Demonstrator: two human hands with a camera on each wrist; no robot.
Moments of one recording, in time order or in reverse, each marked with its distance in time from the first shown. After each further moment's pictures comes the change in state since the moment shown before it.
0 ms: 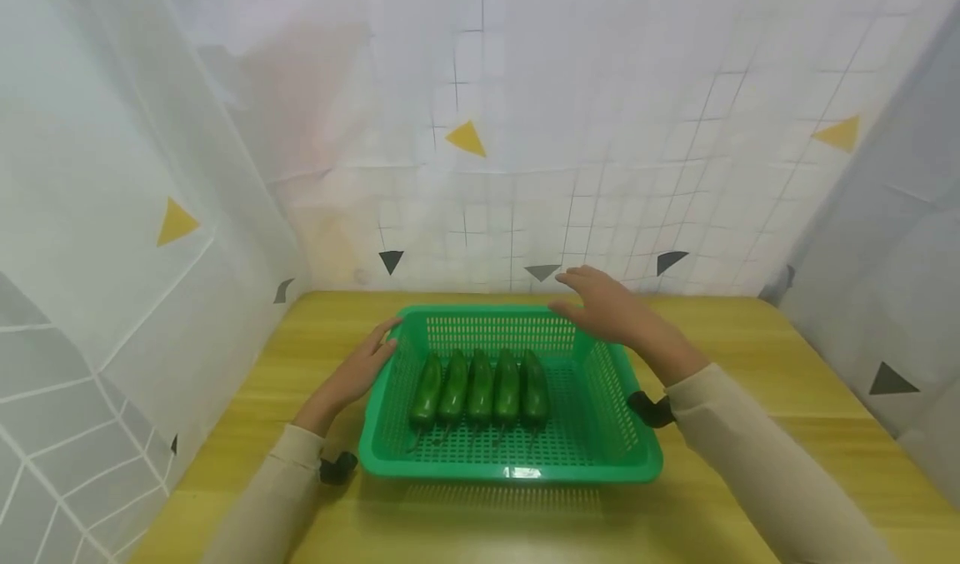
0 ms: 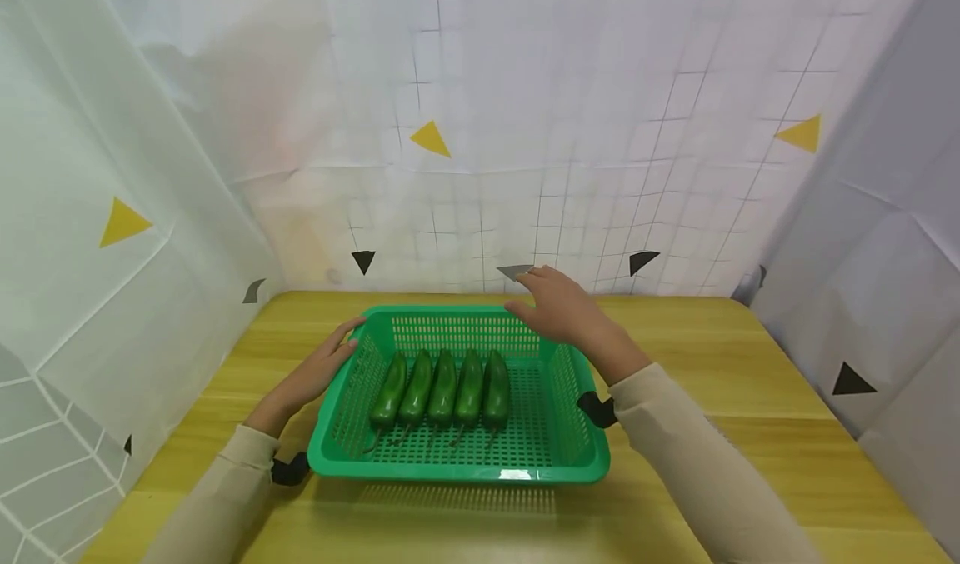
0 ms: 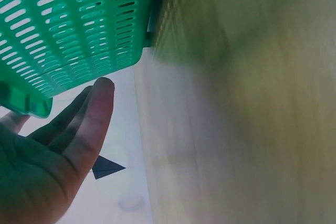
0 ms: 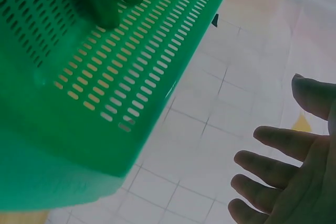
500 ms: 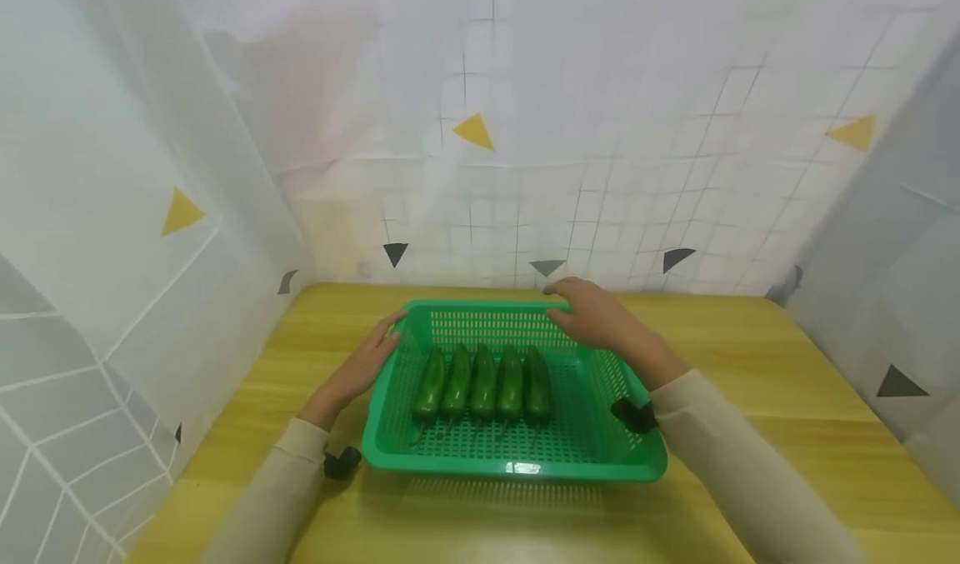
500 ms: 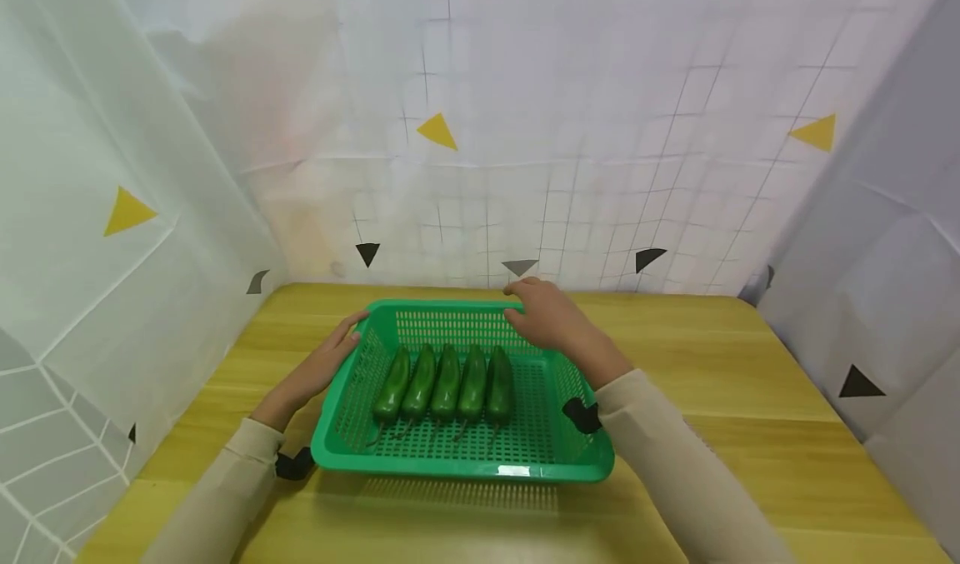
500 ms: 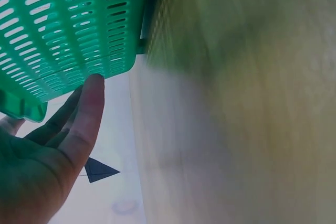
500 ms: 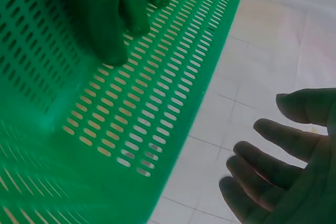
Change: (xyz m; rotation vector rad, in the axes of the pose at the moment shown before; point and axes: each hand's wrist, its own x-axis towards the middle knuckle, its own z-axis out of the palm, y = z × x) left_hand -0.001 -0.002 0.006 -0.097 0.007 -0.010; right_hand 0.013 0.001 0.030 0.034 0.043 -0.098
